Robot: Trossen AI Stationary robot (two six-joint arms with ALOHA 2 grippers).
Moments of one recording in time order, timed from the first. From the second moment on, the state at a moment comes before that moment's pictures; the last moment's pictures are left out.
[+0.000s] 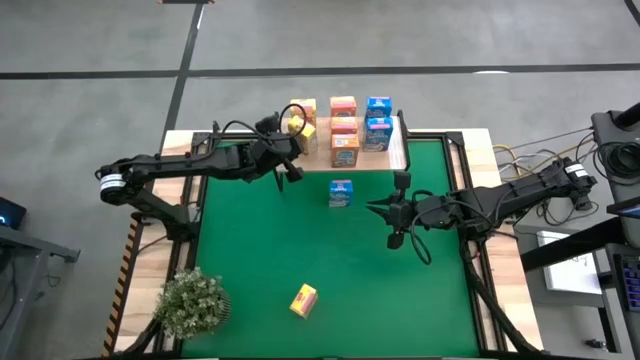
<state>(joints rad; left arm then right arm) 0.28 1.43 1.12 -0.26 -0.59 0.32 0.25 1.07 0.82 -0.15 0.52 -0.34</state>
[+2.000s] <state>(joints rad) 0.30 1.49 1.14 -0.20 -0.39 0.26 0.25 1.07 0.82 -0.15 0.52 -0.35</state>
